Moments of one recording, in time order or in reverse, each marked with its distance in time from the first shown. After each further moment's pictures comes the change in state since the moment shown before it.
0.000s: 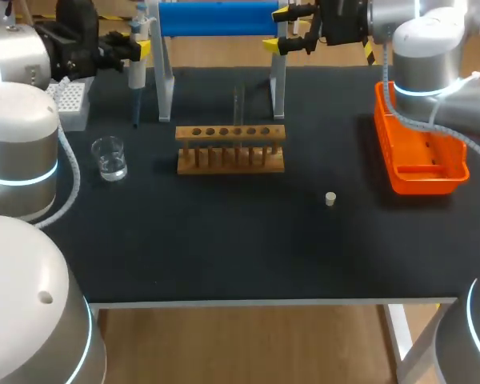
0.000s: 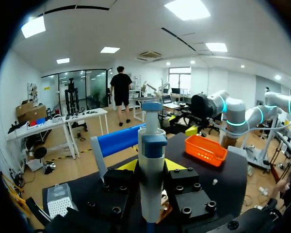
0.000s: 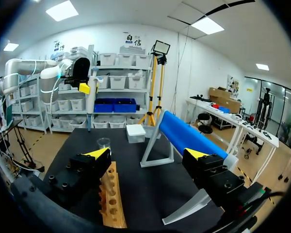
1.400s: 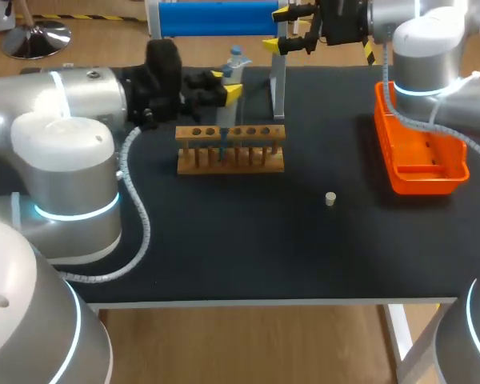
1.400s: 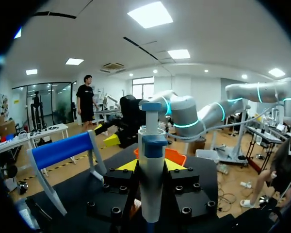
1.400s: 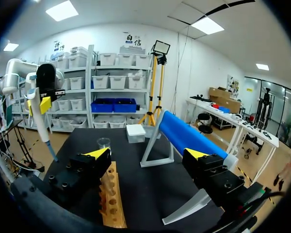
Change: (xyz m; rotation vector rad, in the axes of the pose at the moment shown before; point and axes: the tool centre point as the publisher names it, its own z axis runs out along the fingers) left arm 0.176 0.011 0.033 0.112 0.311 0.089; right arm 0.000 0.000 0.000 0.000 0.000 0.000
